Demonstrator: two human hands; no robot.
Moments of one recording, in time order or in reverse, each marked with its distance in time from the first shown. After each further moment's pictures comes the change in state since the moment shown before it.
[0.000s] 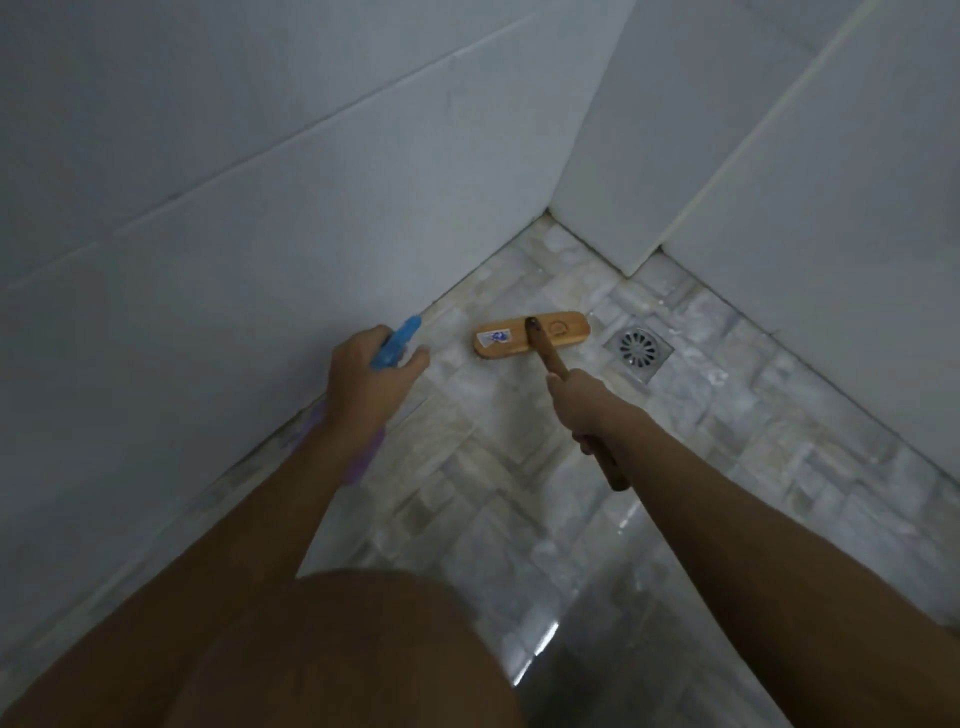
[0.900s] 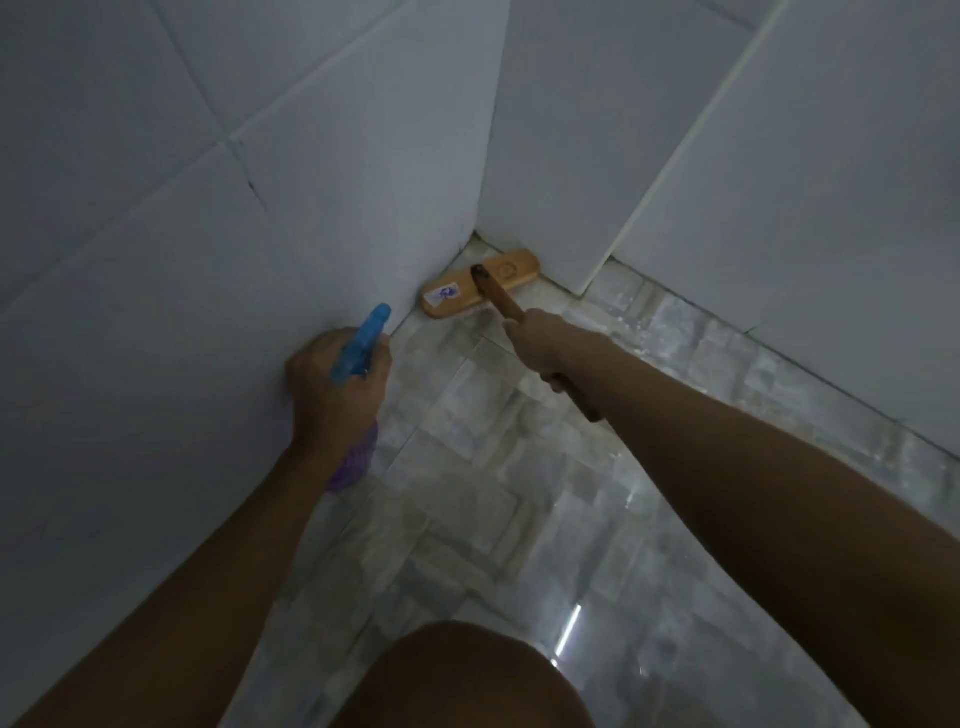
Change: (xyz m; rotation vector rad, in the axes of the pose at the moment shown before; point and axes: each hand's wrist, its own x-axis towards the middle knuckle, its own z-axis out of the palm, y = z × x) left_hand 0.108 0.031 0.083 0.060 0.121 0.421; right_hand 0.120 -0.042 -0.097 -0.030 0.037 -0.027
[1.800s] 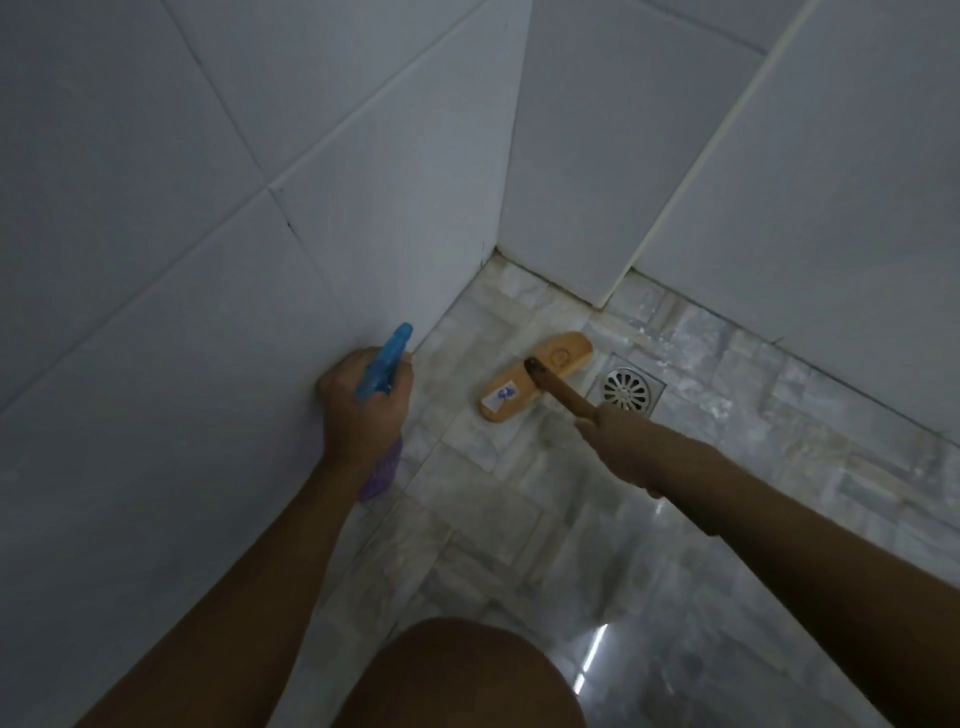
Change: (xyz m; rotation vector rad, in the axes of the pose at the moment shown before) left_hand 0.001 -0.002 -0.003 -0.071 -0.002 -0.093; right_hand -0.058 0.088 0.023 -0.108 -0.105 -0.033
